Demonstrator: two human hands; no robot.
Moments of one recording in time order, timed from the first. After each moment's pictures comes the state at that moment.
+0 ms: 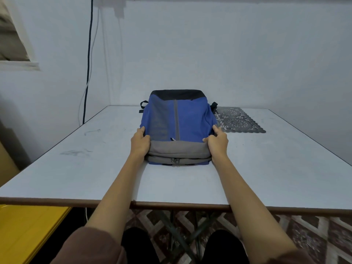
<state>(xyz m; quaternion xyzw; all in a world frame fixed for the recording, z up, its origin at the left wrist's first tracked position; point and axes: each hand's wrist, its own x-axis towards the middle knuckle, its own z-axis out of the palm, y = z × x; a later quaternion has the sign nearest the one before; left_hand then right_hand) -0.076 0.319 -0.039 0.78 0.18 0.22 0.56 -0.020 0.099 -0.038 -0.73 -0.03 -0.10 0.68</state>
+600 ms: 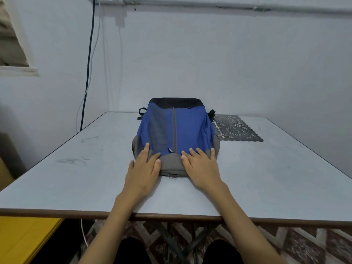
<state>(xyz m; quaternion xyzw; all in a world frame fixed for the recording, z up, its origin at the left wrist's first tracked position) -0.141 0.294 -0.065 0.96 0.06 0.18 0.22 -0.085 0.114 -0.040 -0.97 -0.22 -0.10 0.08</state>
